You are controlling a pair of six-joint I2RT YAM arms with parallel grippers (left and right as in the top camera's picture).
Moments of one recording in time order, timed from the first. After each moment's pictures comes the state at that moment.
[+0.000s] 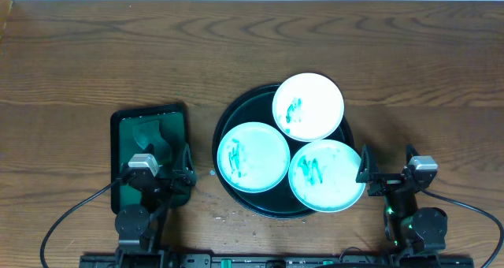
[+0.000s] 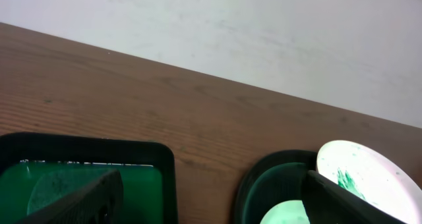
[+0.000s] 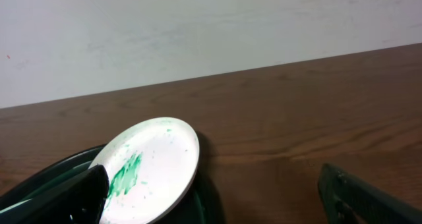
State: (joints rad) left arm -0.03 0.01 0.02 -0.10 0.10 -0.30; right arm 0.09 0.01 0.01 -0.07 -0.01 0.23
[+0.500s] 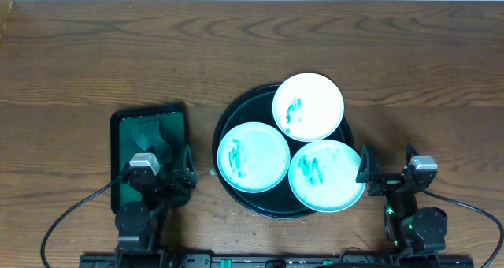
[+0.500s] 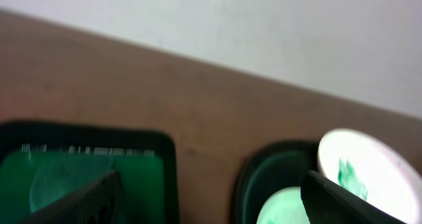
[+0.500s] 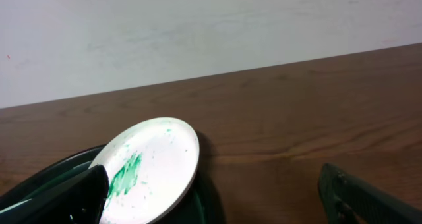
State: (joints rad) left arm -0.03 0.05 0.05 -0.16 0.10 -0.30; right arm 0.09 0.01 0.01 -0.07 -0.01 0.23
